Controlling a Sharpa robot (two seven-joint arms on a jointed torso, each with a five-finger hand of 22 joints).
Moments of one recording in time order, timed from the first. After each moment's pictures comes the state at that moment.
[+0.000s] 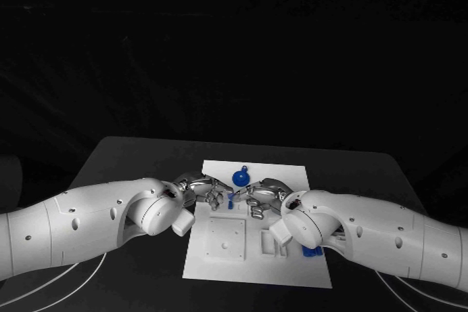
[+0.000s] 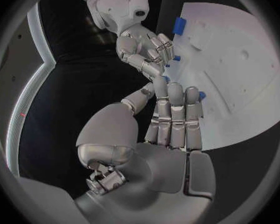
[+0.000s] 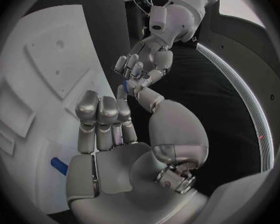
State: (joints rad) left arm 1.30 -0.74 -0.22 1.46 -0.21 -0.22 -0.06; left_hand 1.05 0.07 0.58 -0.26 0.04 0.97 0.10 0.32 0.55 1.27 -0.02 0.67 0.51 1.08 -0.09 1.14 0.53 0.04 0.88 -0.12 0.82 1.31; right arm 1.14 -0.62 -0.06 1.47 -0.37 -0.39 -0.14; right_hand 1.00 -0.07 0.70 -0.27 0.08 1.04 0.07 0.32 0.55 1.17 -0.03 1.24 1.27 1.31 -0.13 1.19 1.08 0.15 1.25 -0.10 1.08 1.31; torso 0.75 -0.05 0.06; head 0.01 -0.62
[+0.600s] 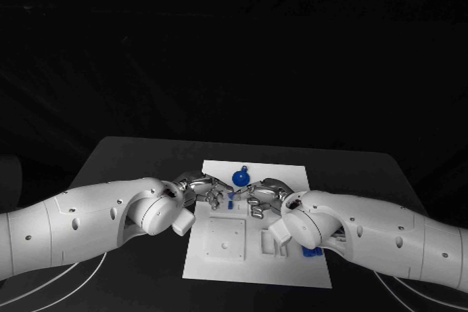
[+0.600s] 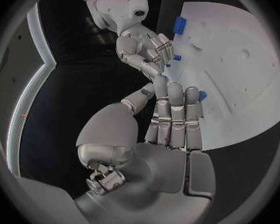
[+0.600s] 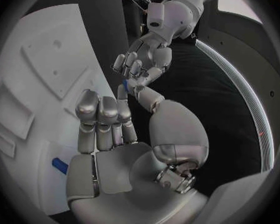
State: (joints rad) left arm 1.30 -0.74 -0.21 1.46 -0.21 -0.22 -0.06; left_hand 1.05 0.07 0.59 -0.26 0.05 0.97 0.10 0.33 0.55 1.27 -0.02 0.67 0.51 1.08 -0.09 1.14 0.53 0.04 0.88 -0.12 0.82 1.31; right arm 1.13 -0.62 -0.06 1.47 -0.33 -0.41 -0.12; right_hand 1.01 -0.06 0.70 -0.29 0.06 1.05 0.07 0.32 0.55 1.20 -0.03 1.26 1.29 1.31 -0.14 1.19 1.08 0.15 1.25 -0.10 1.09 1.31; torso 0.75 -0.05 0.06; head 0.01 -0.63
